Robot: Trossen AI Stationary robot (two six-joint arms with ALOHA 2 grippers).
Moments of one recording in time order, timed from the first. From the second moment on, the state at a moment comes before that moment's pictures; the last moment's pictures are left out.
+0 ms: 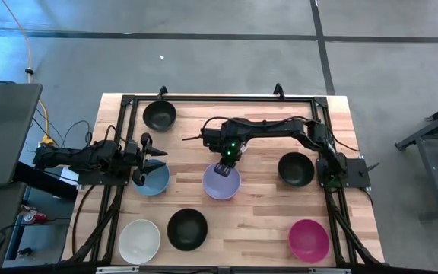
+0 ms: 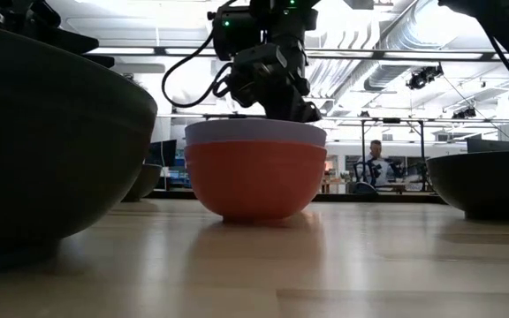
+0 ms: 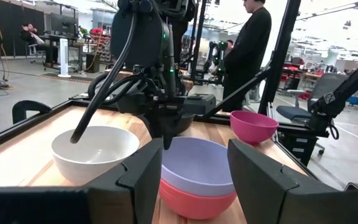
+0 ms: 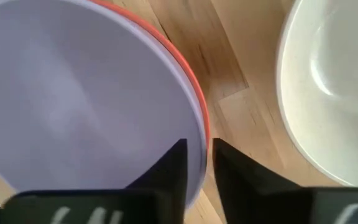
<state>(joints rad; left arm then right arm) 0.05 0.01 0.01 0.05 -0.05 -0.13 -0.09 2.17 1.92 -1.25 -0.21 0.39</state>
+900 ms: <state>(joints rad) 0.05 0.01 0.01 0.02 -0.06 -0.13 -0.36 2.16 2.13 -1.45 -0.01 0.31</state>
